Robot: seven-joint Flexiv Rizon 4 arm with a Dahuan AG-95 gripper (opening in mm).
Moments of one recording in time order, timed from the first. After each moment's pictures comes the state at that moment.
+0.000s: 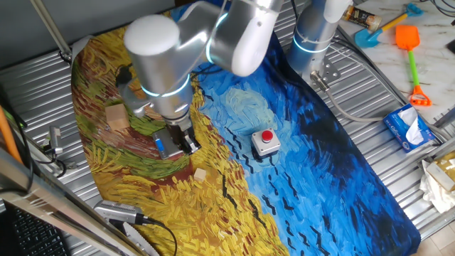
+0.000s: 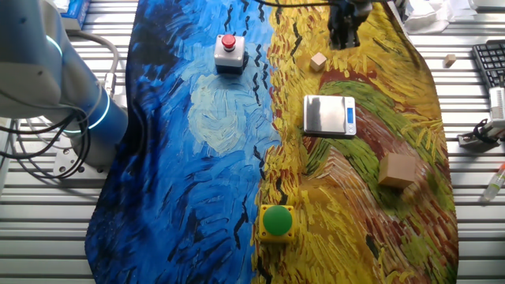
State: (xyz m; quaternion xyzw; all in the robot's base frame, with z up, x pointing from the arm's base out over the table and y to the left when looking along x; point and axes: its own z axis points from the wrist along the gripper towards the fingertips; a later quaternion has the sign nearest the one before) arm 0.543 0.175 0.125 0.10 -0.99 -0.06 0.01
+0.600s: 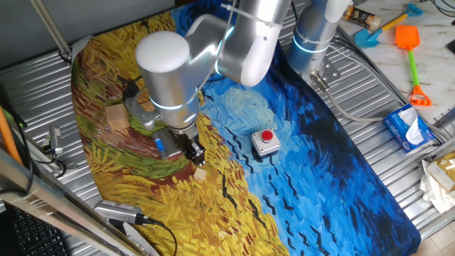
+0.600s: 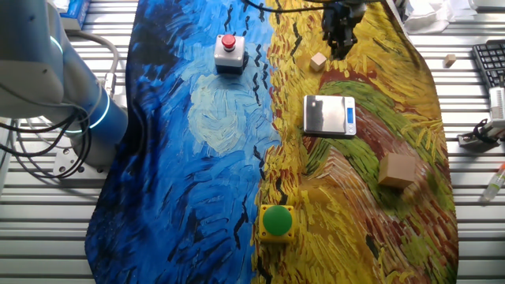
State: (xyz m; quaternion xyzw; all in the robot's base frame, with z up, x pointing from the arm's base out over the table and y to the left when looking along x) arm 0.541 0.187 0.105 0.11 -0.99 -0.05 0.00
